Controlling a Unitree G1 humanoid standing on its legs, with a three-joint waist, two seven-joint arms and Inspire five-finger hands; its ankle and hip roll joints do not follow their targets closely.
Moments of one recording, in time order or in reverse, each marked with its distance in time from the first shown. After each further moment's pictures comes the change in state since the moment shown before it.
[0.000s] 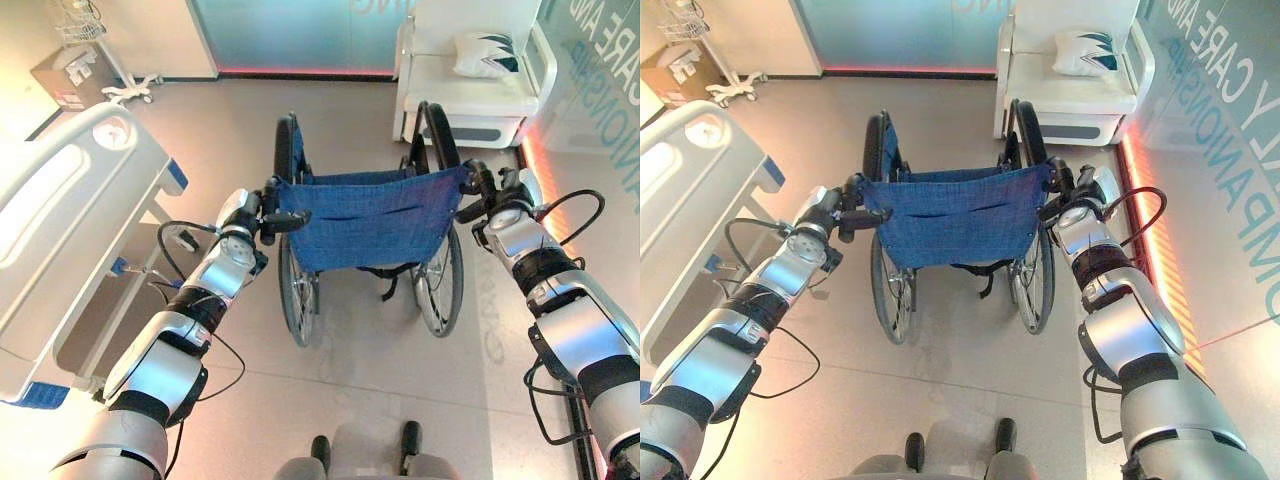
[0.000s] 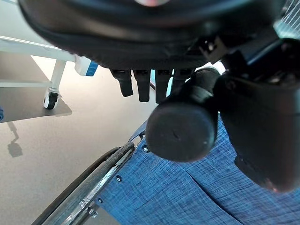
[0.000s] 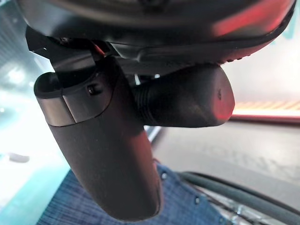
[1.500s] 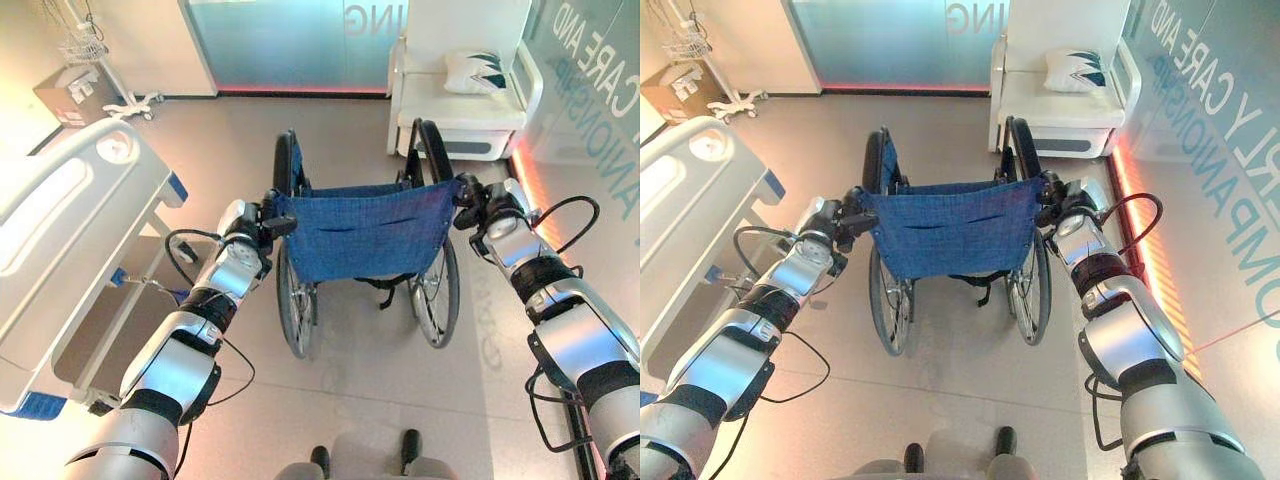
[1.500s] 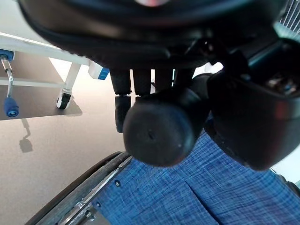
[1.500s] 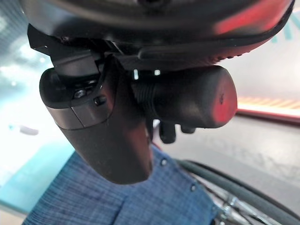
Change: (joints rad) left arm -0.005 -0.070 0.043 0.082 -0.041 0.038 0.055; right arm 0.054 0.012 0.003 -0.011 -0.122 -0.010 0.166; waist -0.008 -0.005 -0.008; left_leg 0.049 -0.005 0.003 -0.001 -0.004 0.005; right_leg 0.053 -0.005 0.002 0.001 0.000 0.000
